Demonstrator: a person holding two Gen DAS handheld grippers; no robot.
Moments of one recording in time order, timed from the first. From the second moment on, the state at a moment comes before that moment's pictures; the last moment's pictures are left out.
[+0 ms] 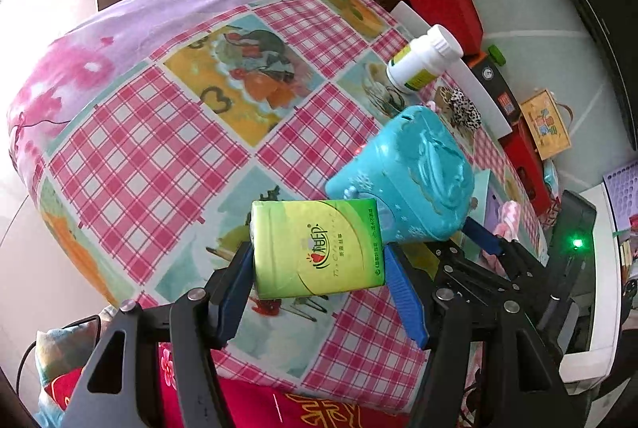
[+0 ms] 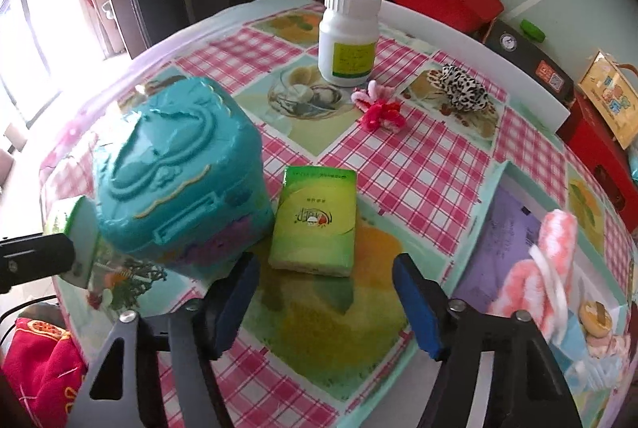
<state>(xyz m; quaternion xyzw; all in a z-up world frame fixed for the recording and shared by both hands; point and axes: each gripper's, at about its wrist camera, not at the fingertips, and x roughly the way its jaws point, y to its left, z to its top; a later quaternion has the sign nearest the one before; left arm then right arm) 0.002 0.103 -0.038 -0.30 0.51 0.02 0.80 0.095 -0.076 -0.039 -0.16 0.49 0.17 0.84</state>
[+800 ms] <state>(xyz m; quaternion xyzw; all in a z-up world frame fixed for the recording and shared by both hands) 0.001 0.108 -0.044 -0.31 0.51 0.02 0.80 0.105 -0.079 -0.046 -0.14 0.50 0.17 0.84</state>
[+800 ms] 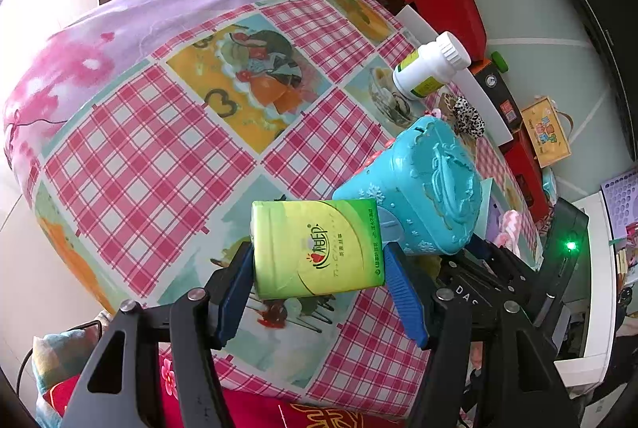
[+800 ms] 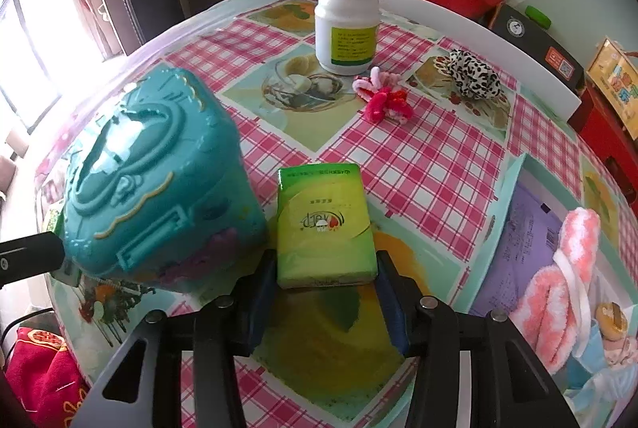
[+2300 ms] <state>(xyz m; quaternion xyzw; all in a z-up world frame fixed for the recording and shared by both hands) 0.082 -0.106 0.078 -0.12 0.45 -0.16 0.87 0.011 -0.311 0.103 0.04 0.32 -0.10 0.94</state>
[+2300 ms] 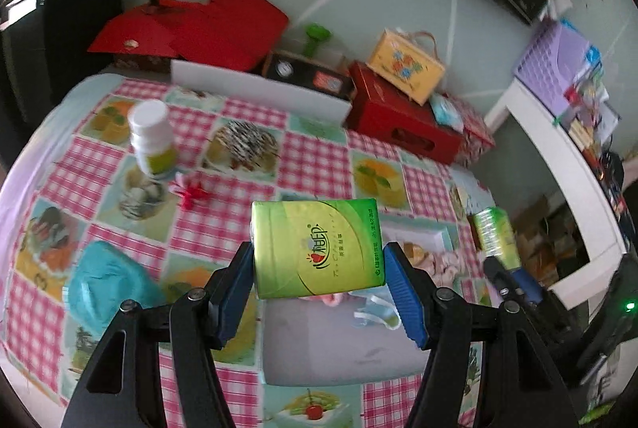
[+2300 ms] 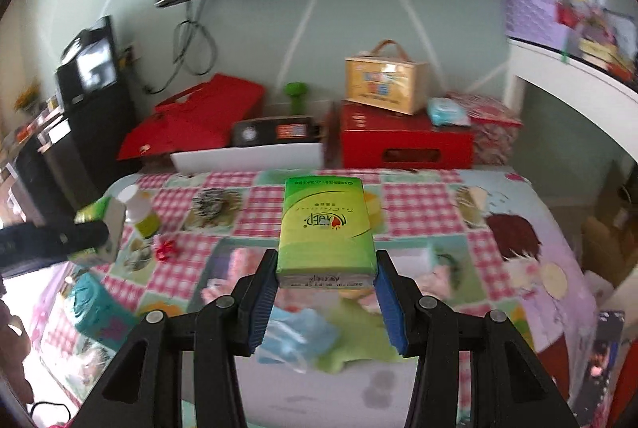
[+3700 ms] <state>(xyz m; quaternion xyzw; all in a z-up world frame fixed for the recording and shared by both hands) 0.074 -0.166 -0.037 -0.05 0.58 -0.20 0.79 0.016 -0.376 0.016 0.07 0.51 -0.21 0.83</state>
